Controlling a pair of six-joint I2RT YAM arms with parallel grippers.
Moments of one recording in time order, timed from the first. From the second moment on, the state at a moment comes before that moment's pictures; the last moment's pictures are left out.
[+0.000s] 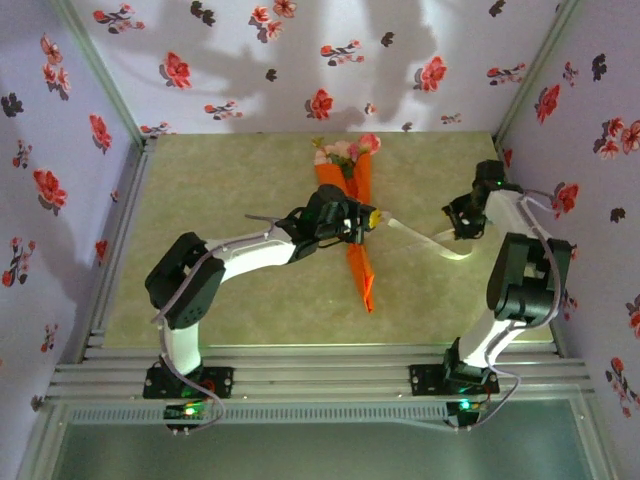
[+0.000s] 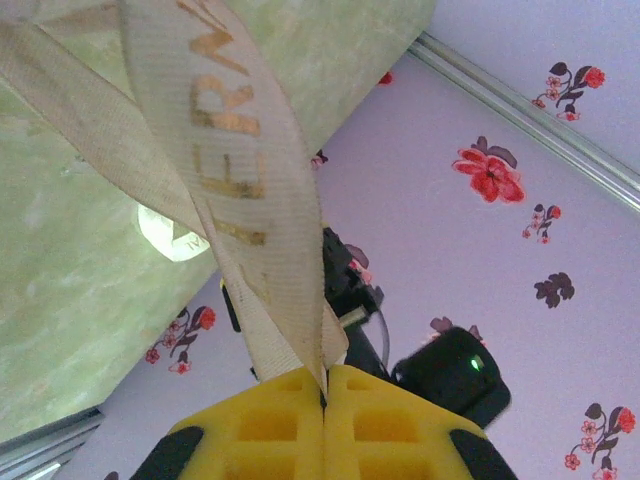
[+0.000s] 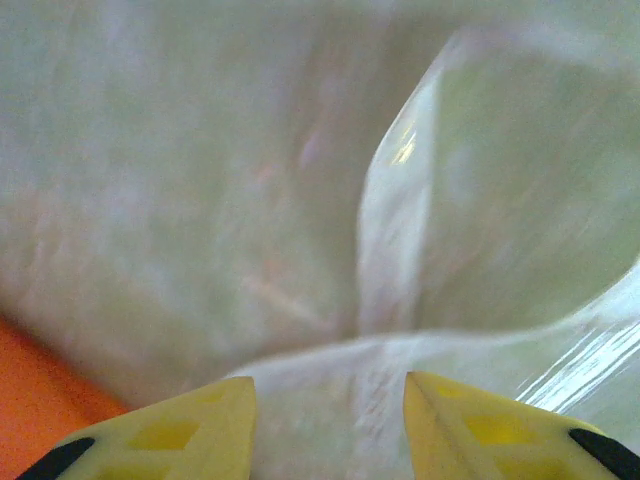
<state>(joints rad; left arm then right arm) -0.89 1.87 1.27 0.25 0.18 -2.06 -0.17 1.73 1.25 -0.77 -0.21 1.02</state>
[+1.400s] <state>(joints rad) -0.85 1.88 1.34 0.15 0.29 -1.96 0.05 1.91 1.78 -0.65 -0.17 1.05</state>
